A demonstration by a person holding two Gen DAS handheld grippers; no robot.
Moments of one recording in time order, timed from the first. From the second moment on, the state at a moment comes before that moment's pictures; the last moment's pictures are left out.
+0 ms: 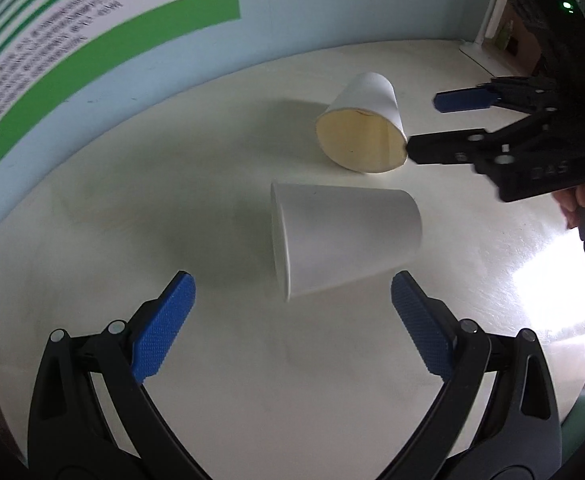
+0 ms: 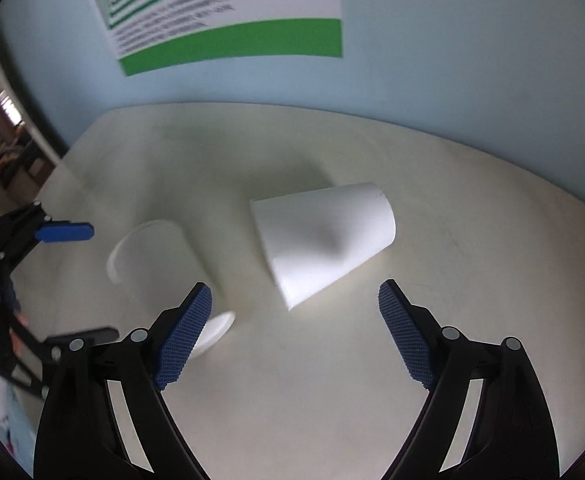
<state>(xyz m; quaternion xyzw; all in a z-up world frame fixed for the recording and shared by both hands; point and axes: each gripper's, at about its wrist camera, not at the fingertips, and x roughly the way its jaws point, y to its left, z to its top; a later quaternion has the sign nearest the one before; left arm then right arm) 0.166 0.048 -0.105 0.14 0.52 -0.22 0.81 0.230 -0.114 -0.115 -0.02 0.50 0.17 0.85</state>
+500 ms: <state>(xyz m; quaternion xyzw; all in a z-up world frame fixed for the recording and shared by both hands) 0.174 0.032 -0.120 0.11 0.53 -0.29 0.79 0.239 -0.125 -0.123 -0.04 0.51 0.12 0.85</state>
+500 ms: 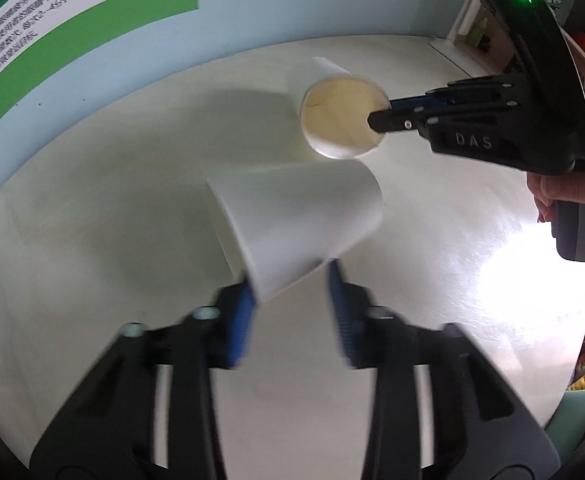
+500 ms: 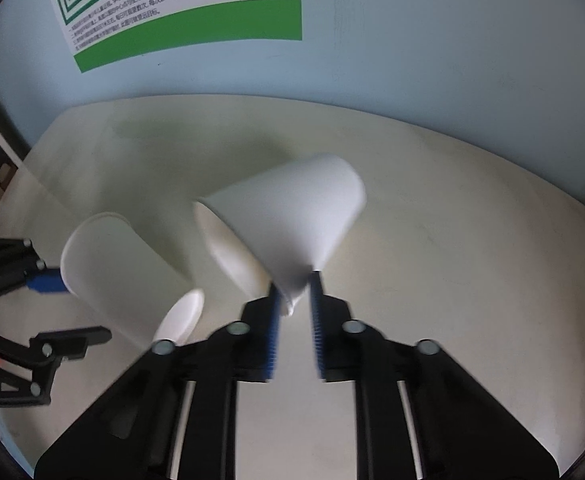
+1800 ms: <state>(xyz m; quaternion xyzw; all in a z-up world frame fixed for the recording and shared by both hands) 0.041 -0.114 -0.049 0.23 0.45 -0.40 0.76 0.001 -0.311 -0.029 0.05 0.45 0.02 0.89</state>
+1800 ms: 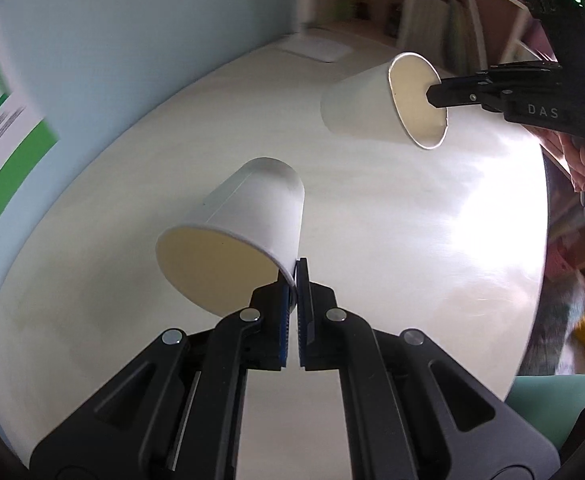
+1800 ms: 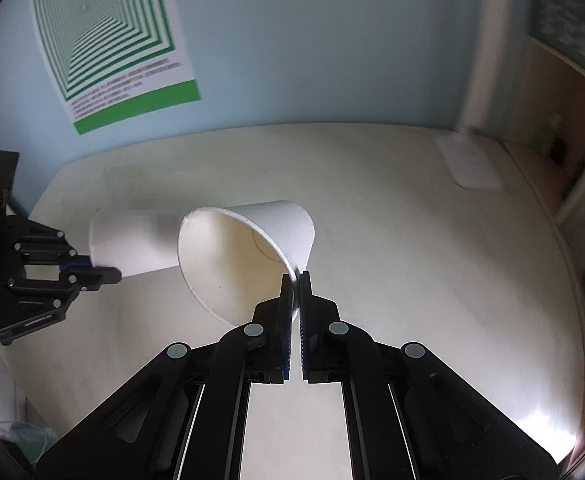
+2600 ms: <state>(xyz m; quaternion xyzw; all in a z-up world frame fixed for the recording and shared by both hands) -0.284 -0.334 -0.058 0.38 0.35 -0.67 0.53 -0.460 -0.431 -0.039 0.27 0.41 -0.30 0.82</state>
